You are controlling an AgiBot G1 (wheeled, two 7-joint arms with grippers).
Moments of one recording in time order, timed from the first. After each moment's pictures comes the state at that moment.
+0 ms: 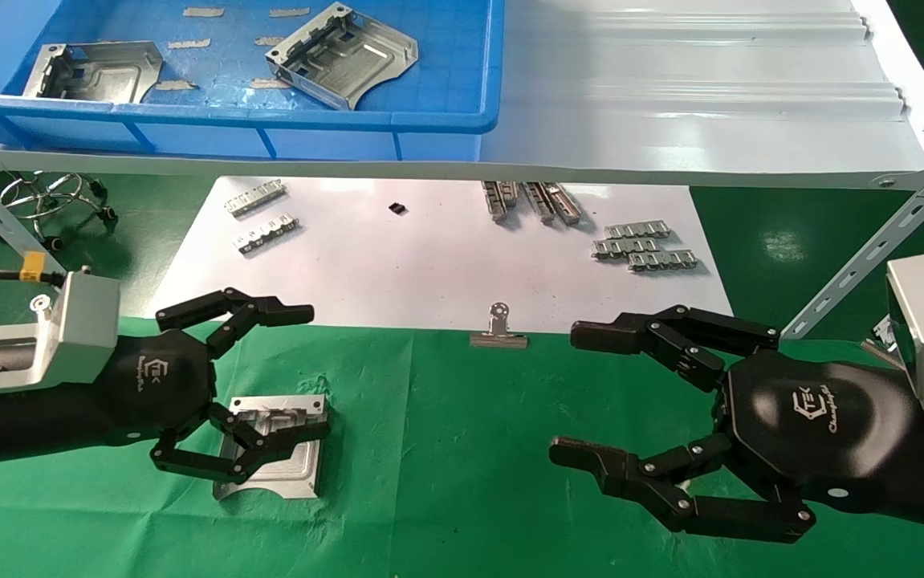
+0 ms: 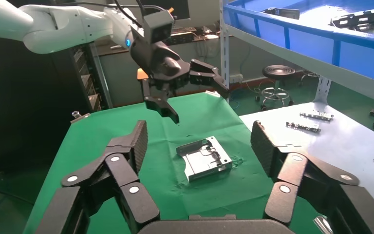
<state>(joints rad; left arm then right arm) -1.33 0.73 0.50 -0.81 0.90 1.54 0.19 1.08 -0.54 -0.42 1.22 -0.61 -1.40 0.10</state>
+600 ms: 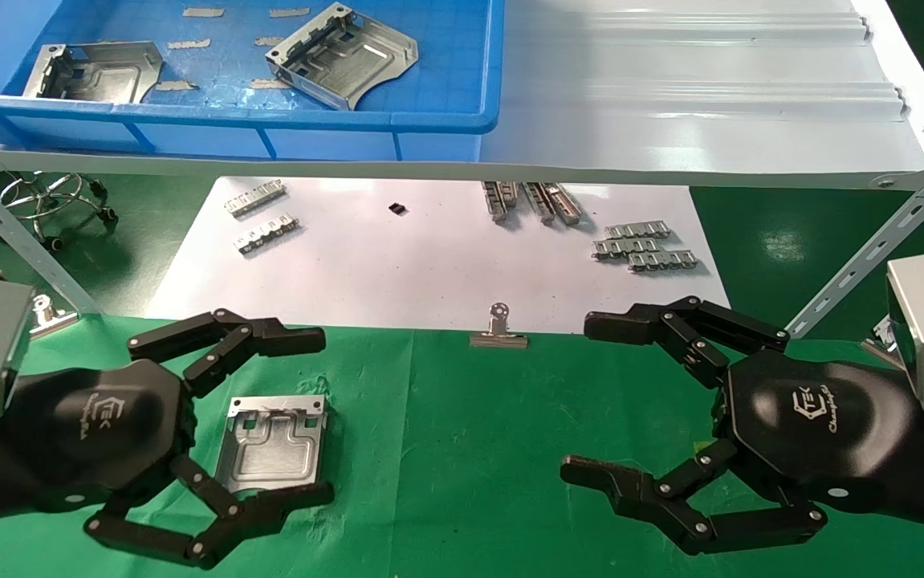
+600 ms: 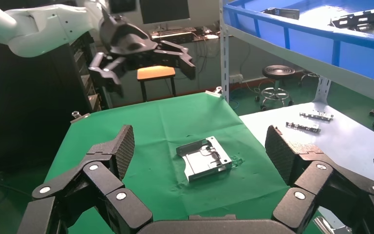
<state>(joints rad) -1.13 0.64 0.33 -1.17 0.77 1.51 -0.10 1.08 -0.54 -0.42 1.22 -0.61 -1.40 0.10</state>
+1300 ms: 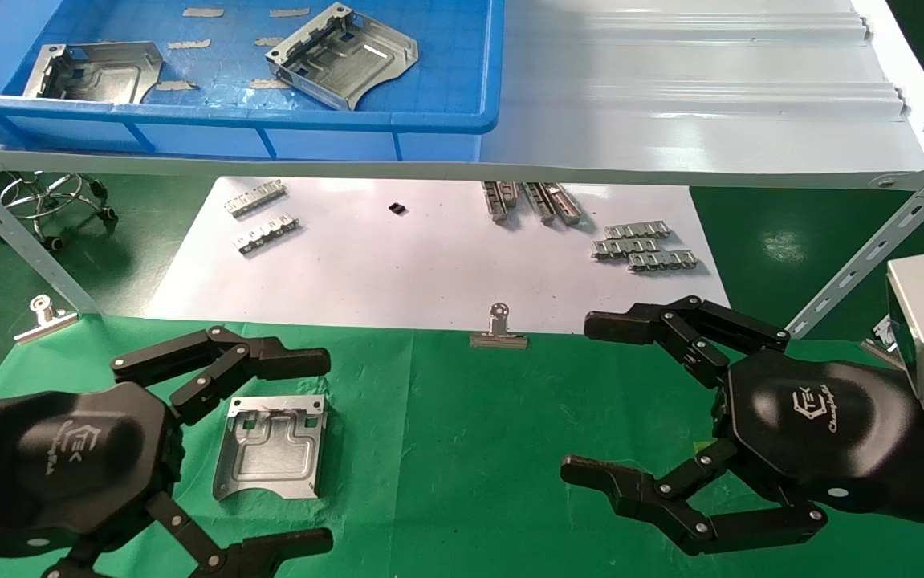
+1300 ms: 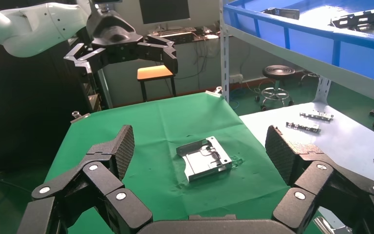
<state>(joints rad) -1.06 0.61 0.27 -1.30 0.72 1.49 -0.20 1.08 -0.54 -0.42 1.22 -0.61 -1.40 0.10</state>
